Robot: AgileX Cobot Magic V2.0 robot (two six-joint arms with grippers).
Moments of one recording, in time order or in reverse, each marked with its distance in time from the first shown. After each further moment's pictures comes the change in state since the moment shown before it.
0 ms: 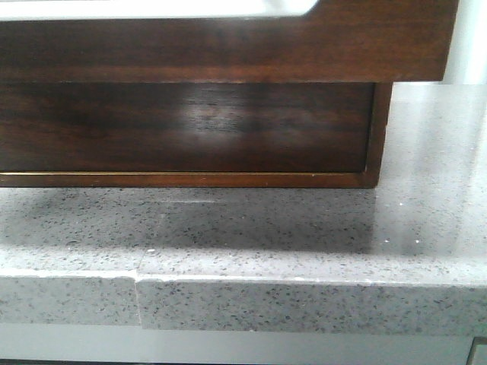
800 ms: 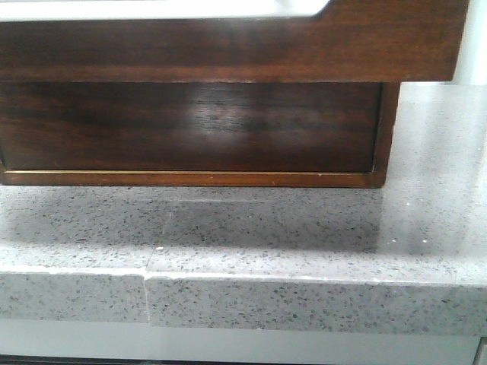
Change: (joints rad) left arm 0.000 -0.203 0.496 0.582 -0.385 -0.489; right arm 0.000 0.000 0.000 -0.003 -0.005 0.000
